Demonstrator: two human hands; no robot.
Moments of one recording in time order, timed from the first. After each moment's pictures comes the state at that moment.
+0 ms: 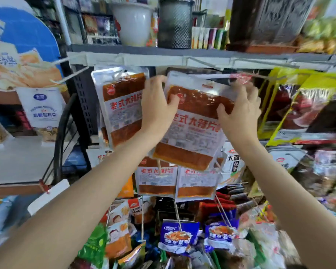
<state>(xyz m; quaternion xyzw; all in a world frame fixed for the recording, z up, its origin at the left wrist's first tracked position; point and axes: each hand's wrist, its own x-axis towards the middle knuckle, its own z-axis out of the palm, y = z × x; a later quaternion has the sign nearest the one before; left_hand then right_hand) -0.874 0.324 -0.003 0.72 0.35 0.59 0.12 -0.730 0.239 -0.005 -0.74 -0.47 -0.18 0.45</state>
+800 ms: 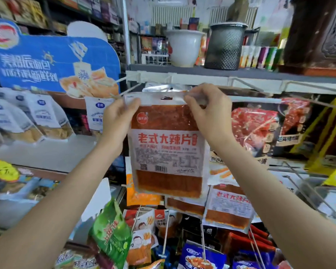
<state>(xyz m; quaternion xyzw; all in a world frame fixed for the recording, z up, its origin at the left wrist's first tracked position) -1.013 0.309 0.009 0.56 0.36 0.67 0.33 -0.835 0.289 0.035 -0.47 -0.66 -0.05 0.58</state>
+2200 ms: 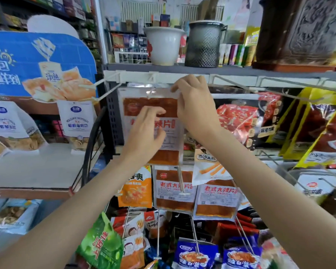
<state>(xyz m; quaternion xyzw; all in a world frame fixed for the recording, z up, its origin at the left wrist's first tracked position) -0.971 0.322 -0.015 0.80 0.37 0.48 0.02 -0.840 0.302 0.044 -0.52 -0.69 -0.27 0.43</state>
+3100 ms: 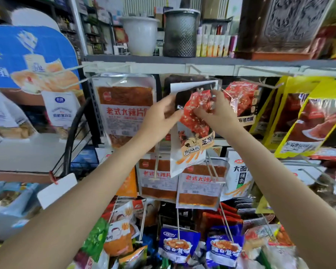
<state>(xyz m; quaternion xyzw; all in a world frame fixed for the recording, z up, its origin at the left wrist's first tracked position) -0.866 0.287 0.000 0.78 0.34 0.48 0.24 -0.704 0.265 0.010 -0.64 -0.61 0.11 0.45</state>
